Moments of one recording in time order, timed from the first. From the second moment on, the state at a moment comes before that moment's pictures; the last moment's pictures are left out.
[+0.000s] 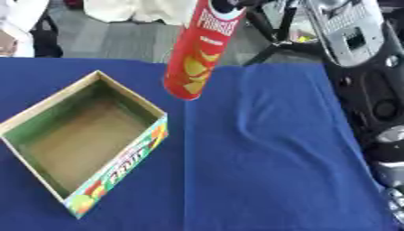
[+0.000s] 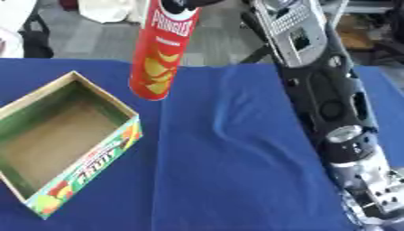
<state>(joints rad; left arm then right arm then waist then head) -0.07 0.21 0.09 -1.98 0.22 0.00 -0.12 -1.10 -0.48 0.09 -1.55 0.28 -0.20 0.31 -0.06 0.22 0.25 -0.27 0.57</state>
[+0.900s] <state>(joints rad) -0.11 0.23 0.07 -1.98 0.23 0.01 -0.15 -1.16 -0.24 0.17 -1.54 0.38 -0.24 0.29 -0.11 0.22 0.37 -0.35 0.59</state>
